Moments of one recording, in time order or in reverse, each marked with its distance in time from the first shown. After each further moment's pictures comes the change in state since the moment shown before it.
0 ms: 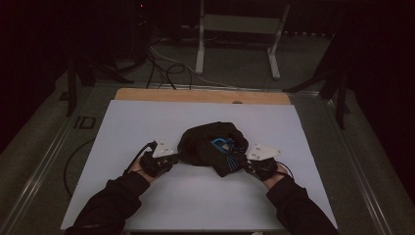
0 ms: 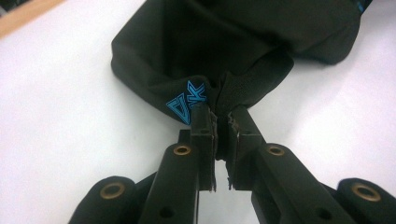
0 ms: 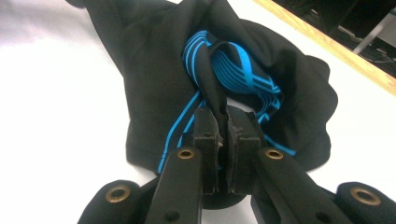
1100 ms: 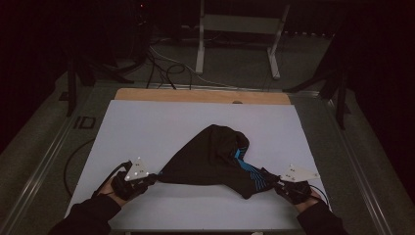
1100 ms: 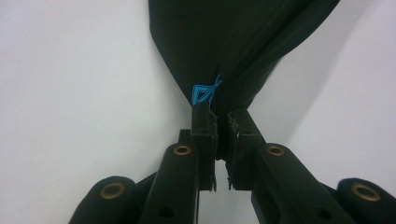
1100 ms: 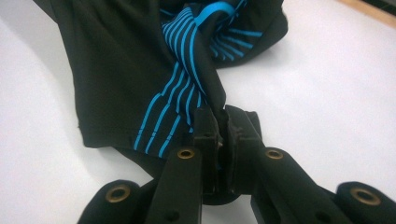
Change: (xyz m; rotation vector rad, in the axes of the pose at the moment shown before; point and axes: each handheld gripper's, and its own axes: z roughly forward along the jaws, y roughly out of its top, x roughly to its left) left arm -0.014 -0.052 -0.060 0.079 -0.022 0.016; right arm -0.003 -0.070 -0.073 0.073 -0.054 0.105
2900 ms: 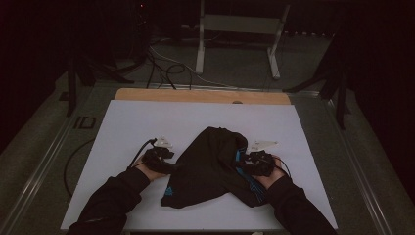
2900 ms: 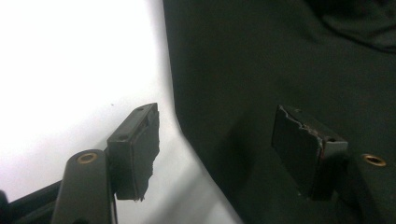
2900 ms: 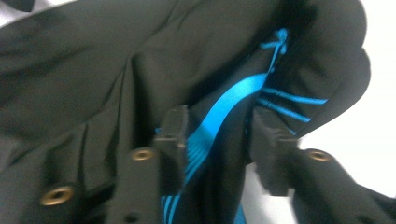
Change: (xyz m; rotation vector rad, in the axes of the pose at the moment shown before) left arm 0.041 0.053 0.095 0.031 -0.128 -0.204; right arm -0.009 0.056 0.101 0.093 0.125 0.099
